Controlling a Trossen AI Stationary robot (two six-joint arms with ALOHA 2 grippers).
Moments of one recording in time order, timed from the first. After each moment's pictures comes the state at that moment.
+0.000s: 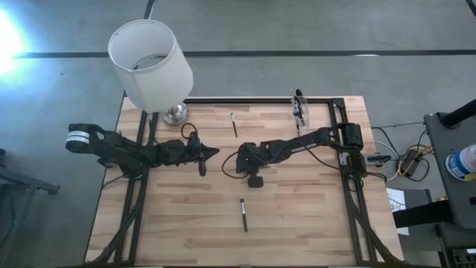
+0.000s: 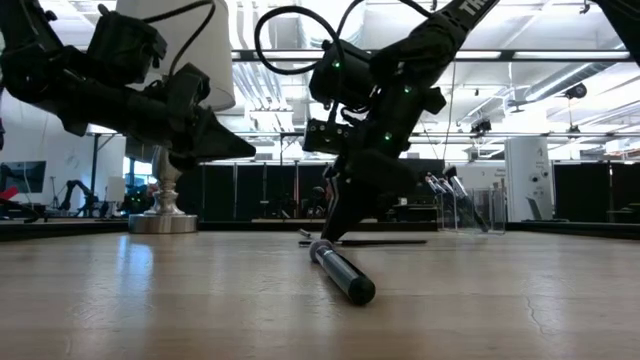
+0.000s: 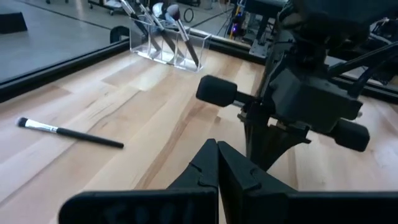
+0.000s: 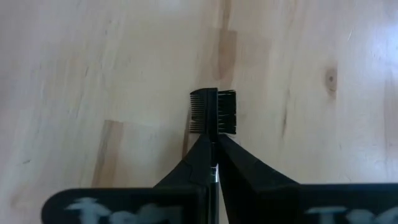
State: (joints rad) left arm 0.09 1.30 0.23 0.88 -0.18 -0.24; right arm -0.05 2.01 1.21 -0.24 -0.03 -0.18
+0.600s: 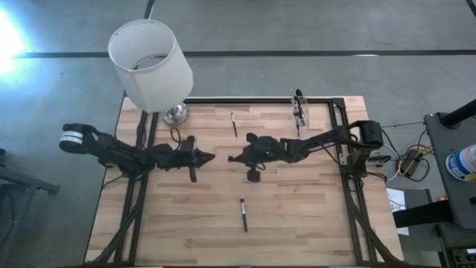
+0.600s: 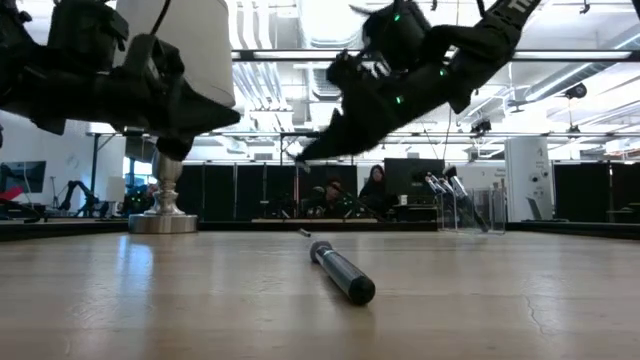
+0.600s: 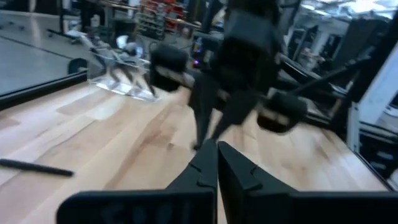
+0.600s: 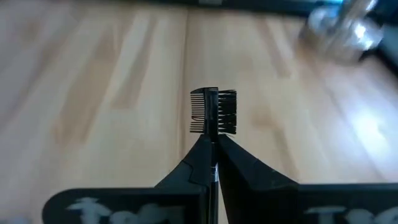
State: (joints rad) left arm -0.01 1.22 0.13 1.08 -0.14 -0.27; right arm -0.06 1.80 0.92 0.41 -0.02 -0.08
